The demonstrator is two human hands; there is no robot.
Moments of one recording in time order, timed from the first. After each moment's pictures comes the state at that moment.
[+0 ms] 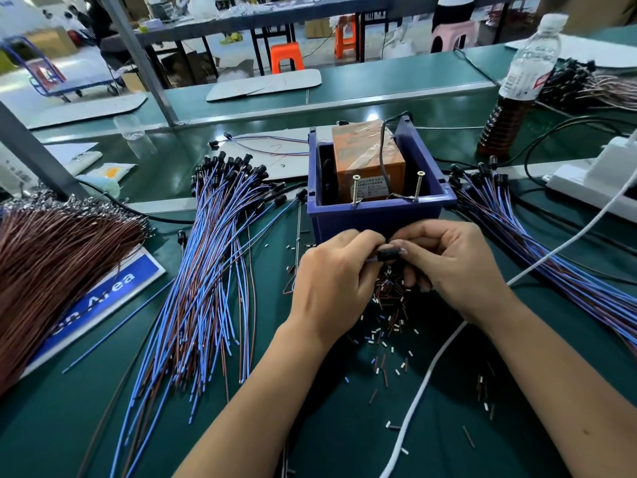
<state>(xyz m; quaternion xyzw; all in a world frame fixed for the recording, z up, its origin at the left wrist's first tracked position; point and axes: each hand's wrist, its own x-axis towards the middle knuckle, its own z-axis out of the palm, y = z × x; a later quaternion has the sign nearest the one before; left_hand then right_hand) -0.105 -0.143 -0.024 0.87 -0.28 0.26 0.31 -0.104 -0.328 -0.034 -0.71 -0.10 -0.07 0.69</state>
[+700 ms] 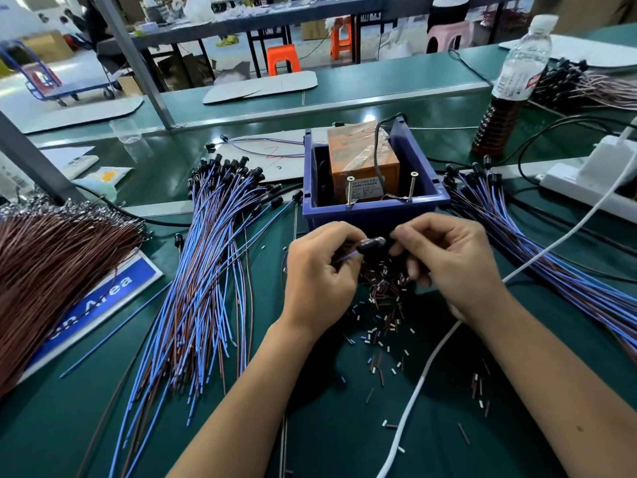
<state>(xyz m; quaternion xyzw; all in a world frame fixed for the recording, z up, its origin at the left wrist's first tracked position) -0.094 -0.136 -0.031 0.80 -0.26 0.27 0.46 -0.107 -0.328 -0.030 -0.68 -0.08 -0.12 0.72</state>
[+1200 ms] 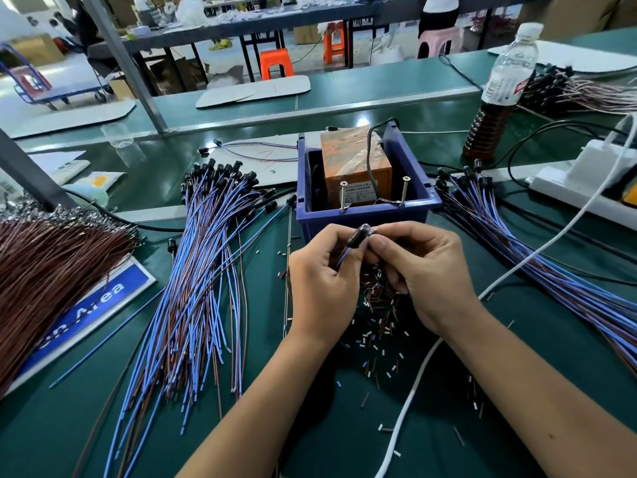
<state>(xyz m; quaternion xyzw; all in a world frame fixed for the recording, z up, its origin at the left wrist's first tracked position) -0.106 -0.158 -0.032 0.73 -0.17 0.22 0.62 -0.113 -0.299 -0.030 -0.59 -0.06 -0.10 0.80</state>
